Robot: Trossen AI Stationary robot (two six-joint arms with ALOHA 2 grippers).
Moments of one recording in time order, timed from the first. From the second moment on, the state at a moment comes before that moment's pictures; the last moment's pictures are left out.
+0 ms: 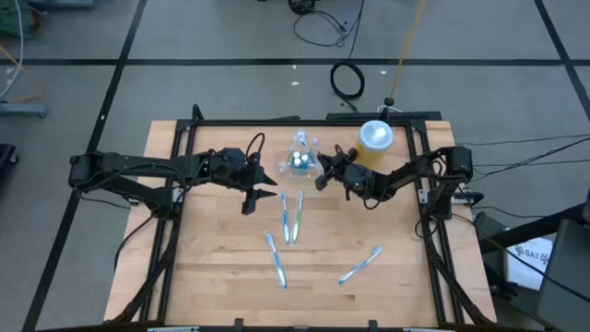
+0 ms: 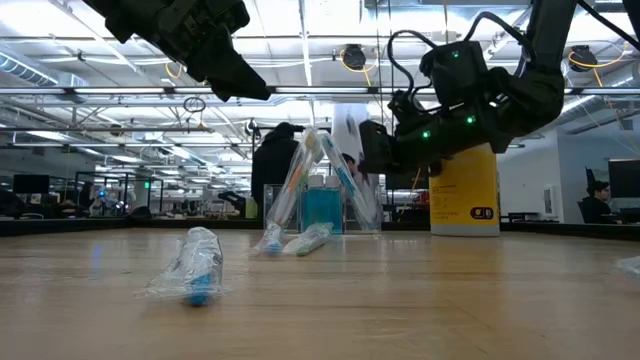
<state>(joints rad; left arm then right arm) 0.14 1.21 0.78 -0.10 0.17 0.10 -0.17 1.79 0.55 1.04 0.60 0.19</state>
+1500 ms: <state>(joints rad) -0.05 1.28 0.78 -0.10 -0.04 -0.33 -0.03 1.51 0.55 0.80 0.60 0.17</state>
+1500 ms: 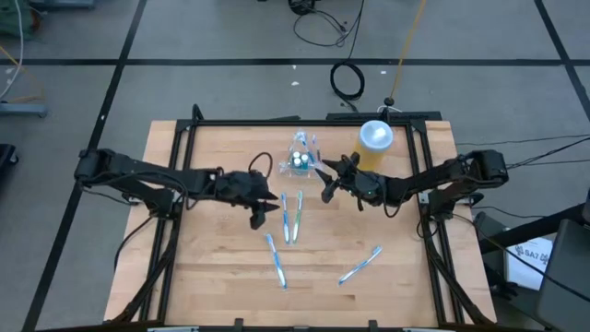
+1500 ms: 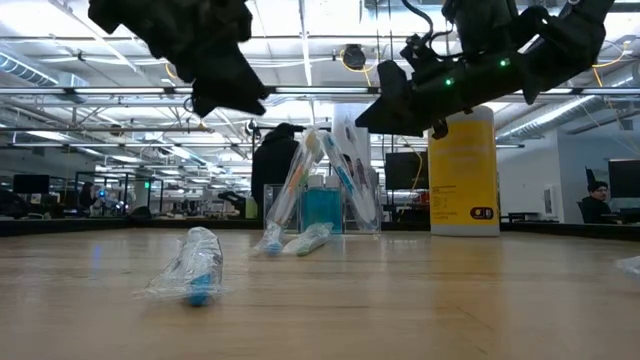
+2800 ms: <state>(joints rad) 0.04 1.76 0.78 0.04 -0.27 -1.01 -0.10 1.51 0.55 0.76 0.60 0.21</state>
